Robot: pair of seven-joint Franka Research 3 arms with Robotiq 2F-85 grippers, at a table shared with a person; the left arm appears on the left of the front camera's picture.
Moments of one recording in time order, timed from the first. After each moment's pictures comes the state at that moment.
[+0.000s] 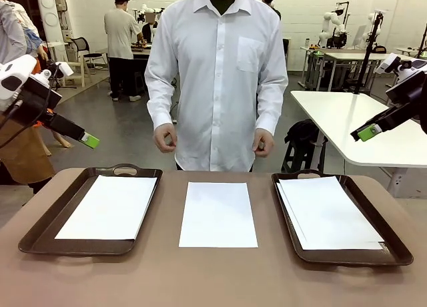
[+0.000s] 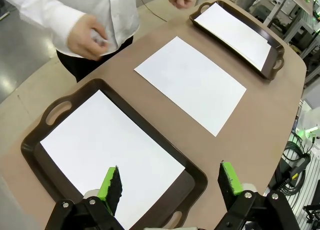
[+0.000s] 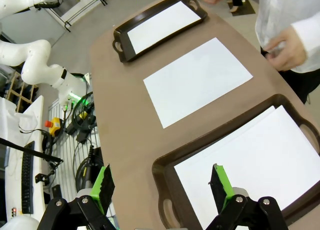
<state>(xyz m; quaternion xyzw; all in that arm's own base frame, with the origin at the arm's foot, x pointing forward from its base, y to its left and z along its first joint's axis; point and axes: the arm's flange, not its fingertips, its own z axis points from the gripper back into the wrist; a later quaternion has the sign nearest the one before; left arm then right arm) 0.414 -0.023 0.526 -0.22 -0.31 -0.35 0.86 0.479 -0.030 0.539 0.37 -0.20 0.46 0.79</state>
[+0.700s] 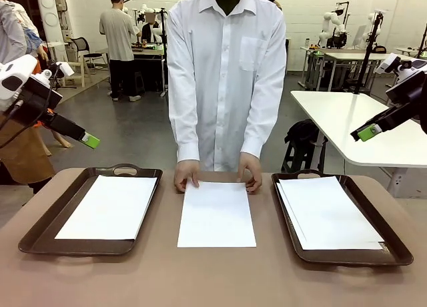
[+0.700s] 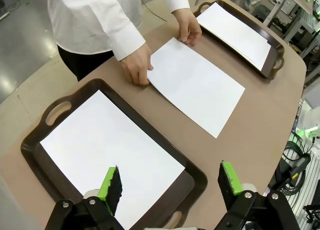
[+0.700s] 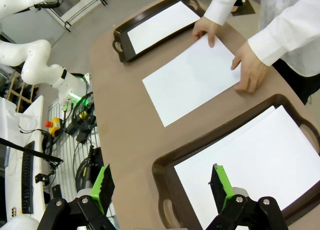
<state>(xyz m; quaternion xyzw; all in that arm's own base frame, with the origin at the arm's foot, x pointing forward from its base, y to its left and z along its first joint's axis) 0.414 -0.024 0.526 -0.22 -0.31 -0.35 0.86 0.479 -0.030 0.539 0.37 -0.20 0.46 0.79</state>
